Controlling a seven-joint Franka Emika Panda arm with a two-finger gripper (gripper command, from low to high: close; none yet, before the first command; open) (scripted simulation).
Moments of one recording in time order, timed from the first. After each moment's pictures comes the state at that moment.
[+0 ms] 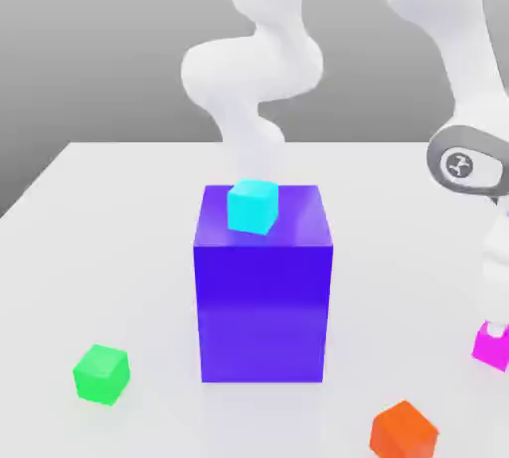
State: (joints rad) arm 0.53 0.40 0.24 -2.44 -0.29 2.82 0.96
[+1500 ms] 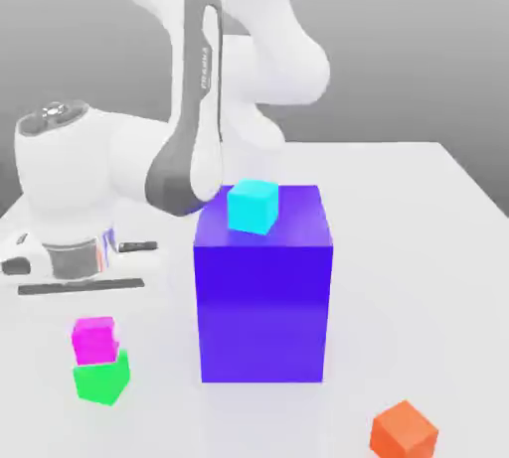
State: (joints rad) arm -0.30 0.20 -0.16 -2.60 0.10 2.80 0.12
